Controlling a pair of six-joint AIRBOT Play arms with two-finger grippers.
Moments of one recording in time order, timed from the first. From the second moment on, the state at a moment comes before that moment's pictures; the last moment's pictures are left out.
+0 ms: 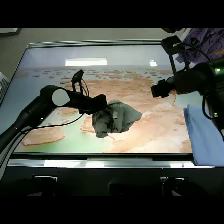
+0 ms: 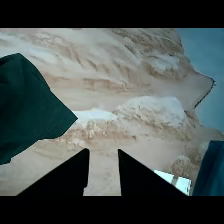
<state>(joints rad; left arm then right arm) -0.55 -1.37 1.35 1.21 -0.98 -2.14 0.32 -1.16 1.51 1.42 -1.33 -1.57</state>
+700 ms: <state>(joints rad) 0.01 -1.19 1.37 1.21 -1.22 -1.86 -0.28 -1.43 1.05 2.29 -1.17 -1.82</state>
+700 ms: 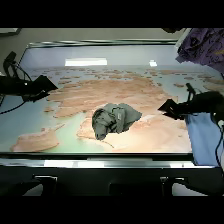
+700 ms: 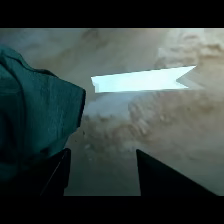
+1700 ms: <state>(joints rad) 0.06 -1.24 1.19 1.08 -1.14 -1.74 -0.07 -1.64 1.03 2.52 -0.94 -1.98</state>
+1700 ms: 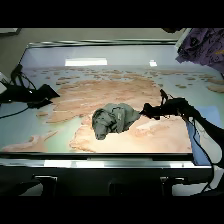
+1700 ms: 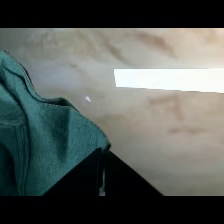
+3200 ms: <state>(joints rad) 0.00 -1.33 1.50 1.06 -1.06 -1.49 -0.07 -1.35 1.67 2.08 -1.12 -1.68</state>
